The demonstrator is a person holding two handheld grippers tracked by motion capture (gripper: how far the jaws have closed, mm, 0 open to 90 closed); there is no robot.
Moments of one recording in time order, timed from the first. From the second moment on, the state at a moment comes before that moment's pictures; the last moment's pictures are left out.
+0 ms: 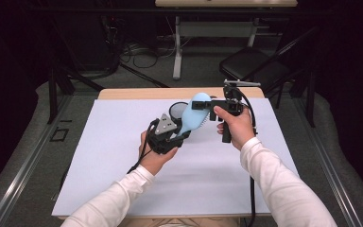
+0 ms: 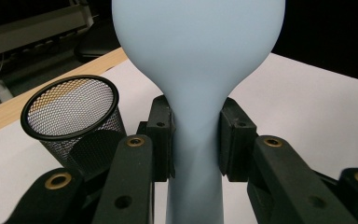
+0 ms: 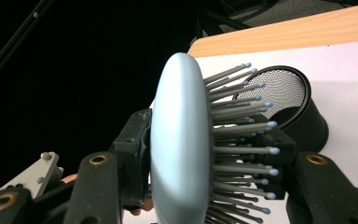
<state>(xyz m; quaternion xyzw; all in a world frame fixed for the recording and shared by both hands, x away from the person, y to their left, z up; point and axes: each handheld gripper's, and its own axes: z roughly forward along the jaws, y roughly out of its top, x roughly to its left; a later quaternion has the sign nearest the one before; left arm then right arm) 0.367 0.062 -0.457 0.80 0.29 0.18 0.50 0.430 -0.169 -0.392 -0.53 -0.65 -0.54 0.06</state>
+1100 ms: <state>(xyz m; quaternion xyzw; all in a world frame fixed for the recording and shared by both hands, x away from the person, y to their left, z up) 0.367 0.060 -0.460 0.80 0.29 0.17 0.50 0.431 -0.171 -0.392 -0.55 -0.64 -0.53 0.08</state>
